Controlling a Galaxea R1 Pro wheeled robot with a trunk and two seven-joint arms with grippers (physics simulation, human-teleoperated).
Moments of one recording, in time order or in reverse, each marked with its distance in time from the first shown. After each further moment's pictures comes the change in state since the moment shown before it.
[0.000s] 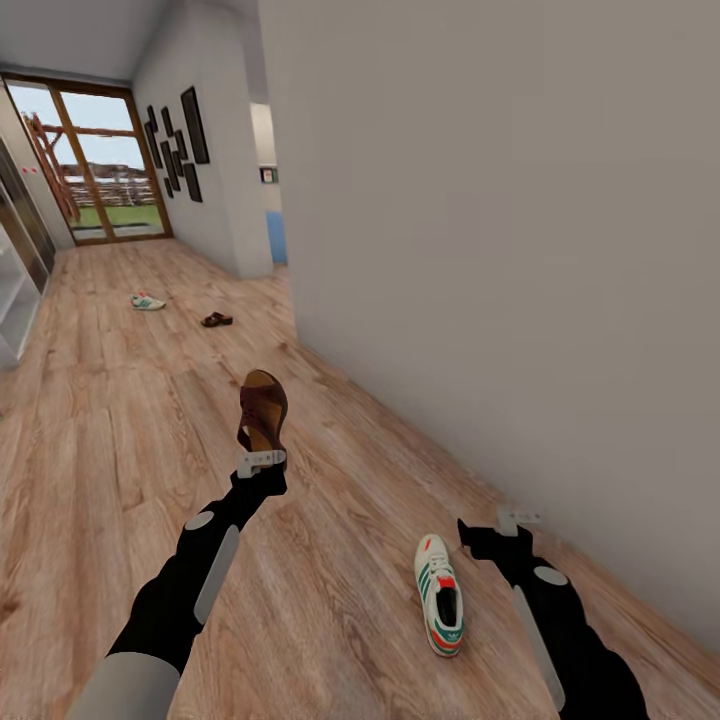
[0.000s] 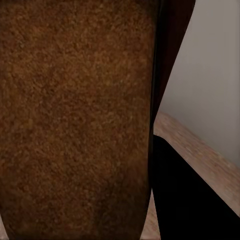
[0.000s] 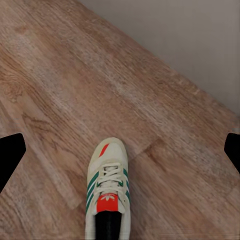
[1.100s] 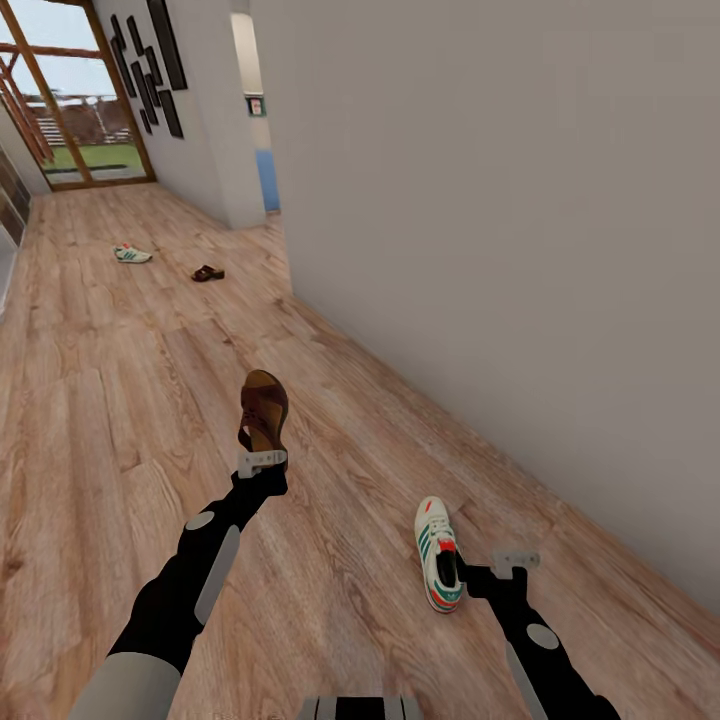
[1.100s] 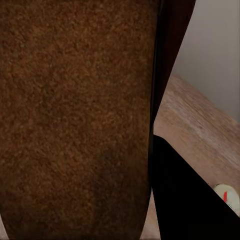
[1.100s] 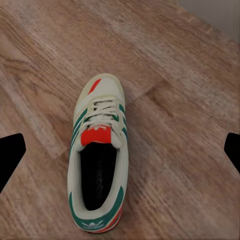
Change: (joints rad) left arm 0.000 -0.002 -0.002 0.000 0.001 0.000 0.000; right arm 0.000 0.000 0.001 0.381 0.010 -0.457 -0.003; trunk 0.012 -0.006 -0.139
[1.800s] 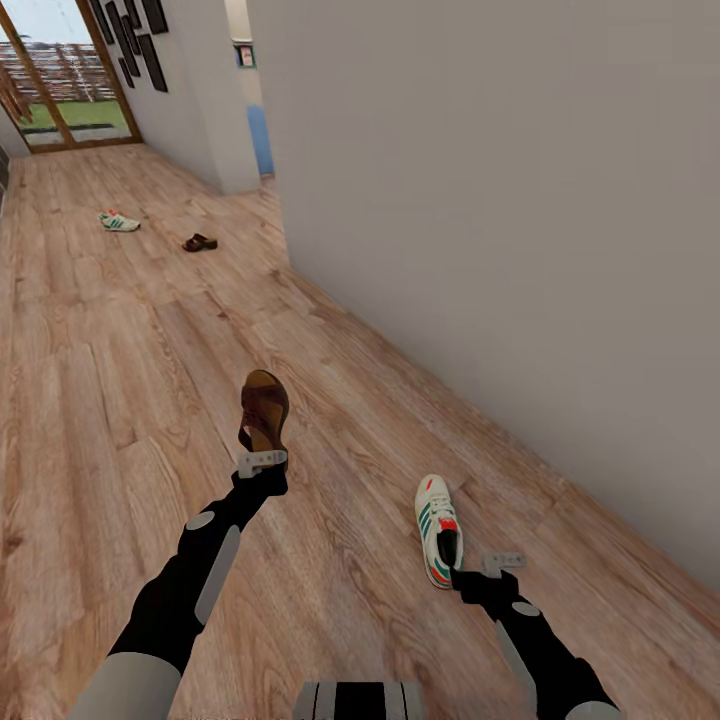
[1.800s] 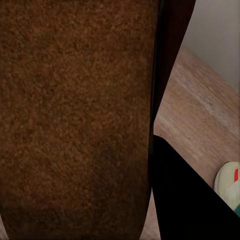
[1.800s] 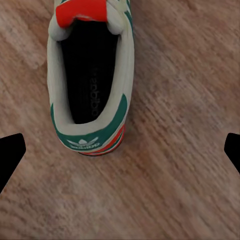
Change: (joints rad) left arm 0.000 -0.001 -0.001 0.000 0.001 0.001 0.000; right arm -0.156 -0.001 -0.002 0.267 -0.007 0.137 0.002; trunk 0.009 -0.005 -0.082
